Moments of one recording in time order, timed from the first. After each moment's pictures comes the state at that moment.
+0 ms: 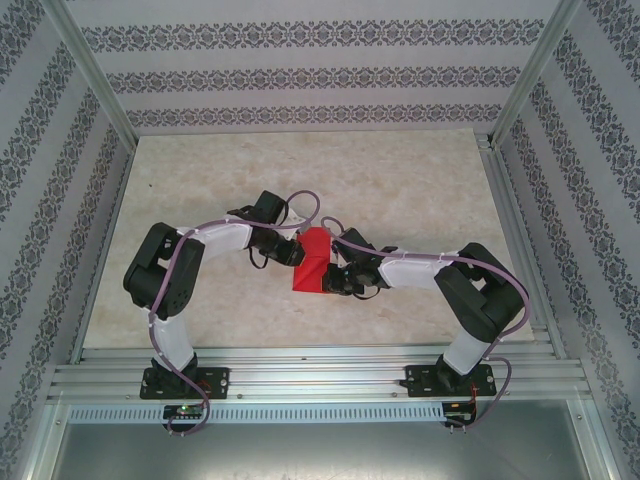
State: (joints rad) left arm -0.48 1.86 1.12 -0.43 0.51 -0.01; right arm 0.72 1.70 0.80 -0.19 -0.31 0.74
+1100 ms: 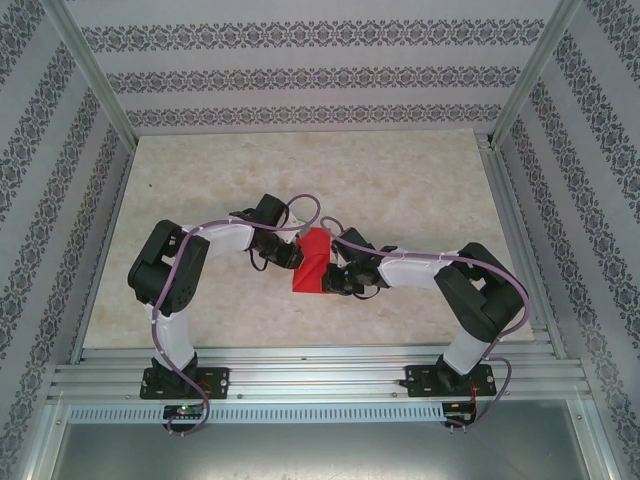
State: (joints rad) left arm -0.48 1.90 1.10 -0.42 0.49 -0.01; right arm 0.72 1.70 0.80 -0.20 -0.31 0.73
